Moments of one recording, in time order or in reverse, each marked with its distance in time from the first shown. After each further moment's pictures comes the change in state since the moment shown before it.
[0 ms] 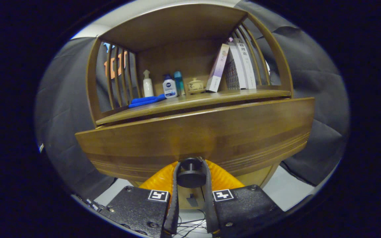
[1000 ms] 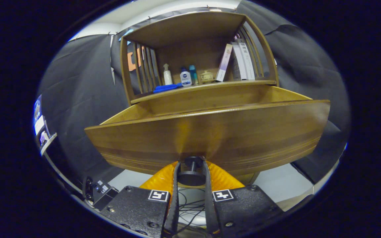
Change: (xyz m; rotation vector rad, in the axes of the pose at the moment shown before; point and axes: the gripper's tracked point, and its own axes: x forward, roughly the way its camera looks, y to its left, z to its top) arm -0.116 -0.004 -0.060 -0.050 0.109 0.113
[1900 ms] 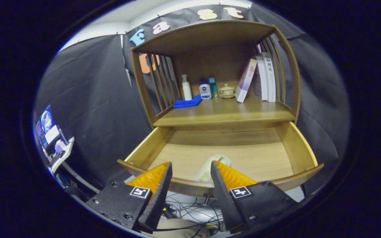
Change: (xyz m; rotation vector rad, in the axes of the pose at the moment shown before) arm -0.029 0.037 0.140 -0.046 0.097 0.133
